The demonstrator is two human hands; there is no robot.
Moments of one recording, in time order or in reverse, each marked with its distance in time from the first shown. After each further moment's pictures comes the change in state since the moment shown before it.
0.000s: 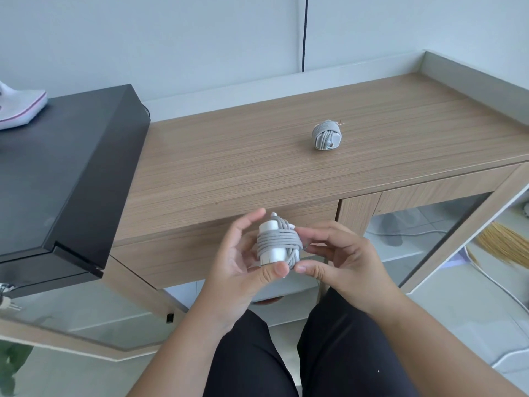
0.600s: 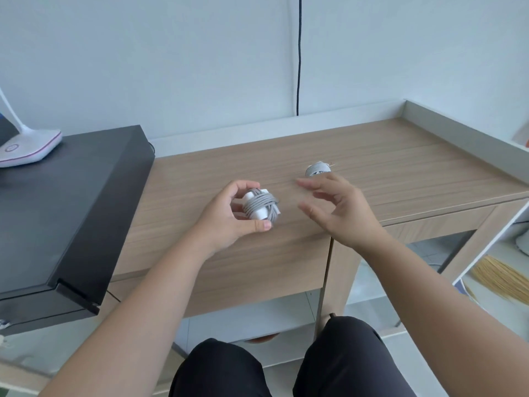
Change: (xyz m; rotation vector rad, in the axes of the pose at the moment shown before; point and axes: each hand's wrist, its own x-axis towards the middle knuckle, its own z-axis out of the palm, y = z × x) left_hand 0.117 0.050 -0.037 0.420 0.007 0.090; right_hand 0.110 -0.022 -0.052 -0.505 0.118 -0.220
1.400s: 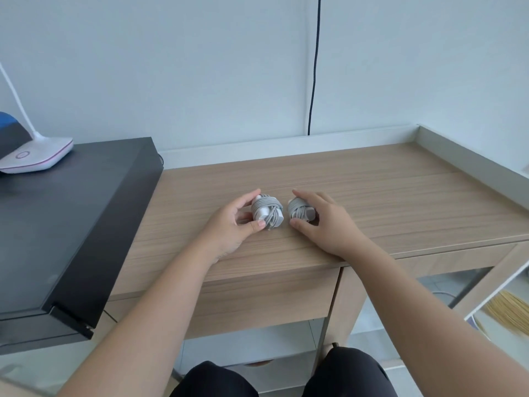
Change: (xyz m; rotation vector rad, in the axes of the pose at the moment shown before) left_hand 0.038 -0.018 -0.009 -0.013 0.013 -0.050; right_hand 0.048 0.028 0.022 -0.326 -0.175 0.166
